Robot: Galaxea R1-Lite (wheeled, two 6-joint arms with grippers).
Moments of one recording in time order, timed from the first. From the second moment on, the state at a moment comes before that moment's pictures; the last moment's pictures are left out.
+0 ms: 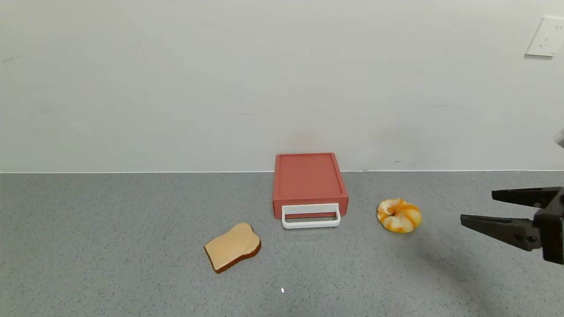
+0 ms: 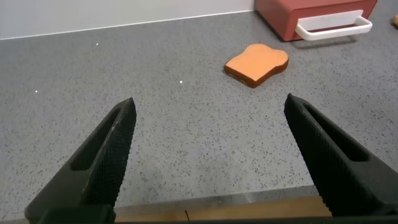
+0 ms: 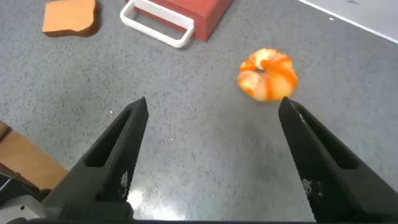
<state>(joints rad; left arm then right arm) 0.00 0.00 0.00 0.00 -0.04 0.05 0.22 1.21 -0.88 0.15 0.26 -0.13</state>
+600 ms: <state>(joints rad) 0.00 0.00 0.00 0.00 -0.04 0.05 0.04 0.75 -0.74 0.20 0.26 -0.08</state>
